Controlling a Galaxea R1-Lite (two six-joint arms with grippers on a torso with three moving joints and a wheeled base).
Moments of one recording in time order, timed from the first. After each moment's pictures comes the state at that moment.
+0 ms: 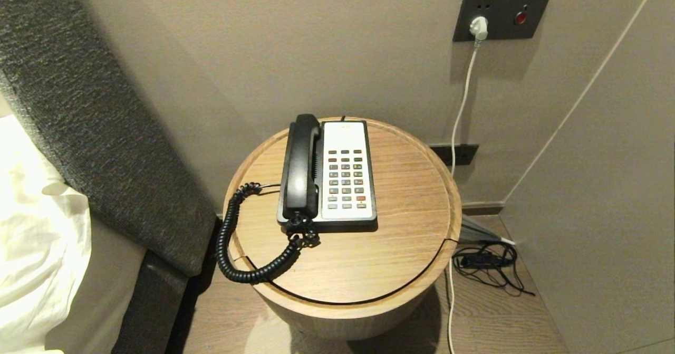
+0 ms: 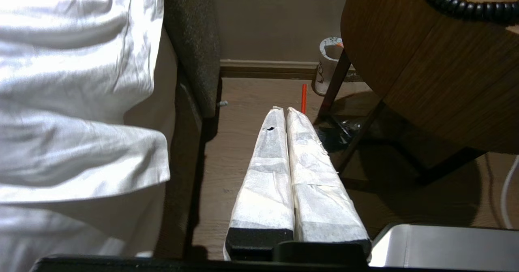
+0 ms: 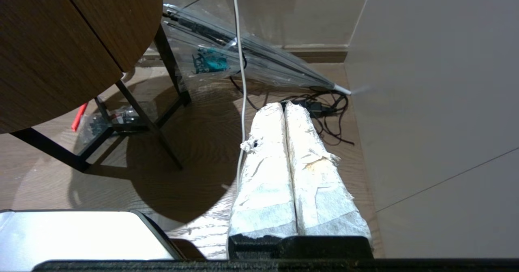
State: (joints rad) left arm 0.01 0.00 -0.07 0.15 0.01 0.00; right arm -0.01 0.10 0.00 0.01 0.00 -0.05
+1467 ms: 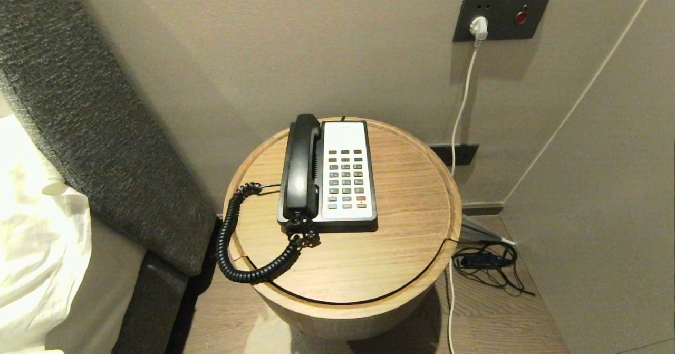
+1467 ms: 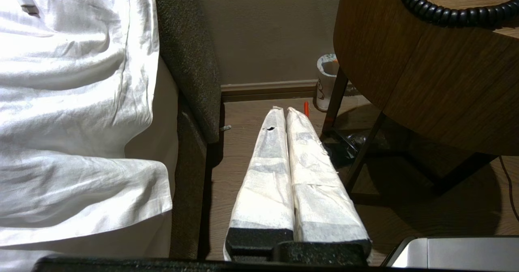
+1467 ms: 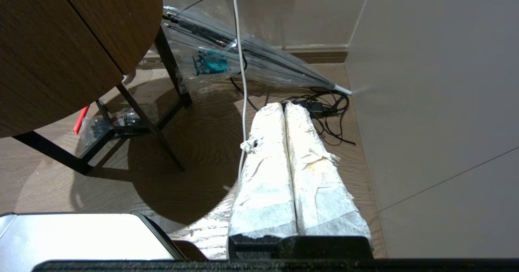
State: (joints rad) left arm 0.01 0.00 0.00 0.00 -0.02 0.06; right arm -0.01 0.10 0.00 0.00 0.00 -0.04
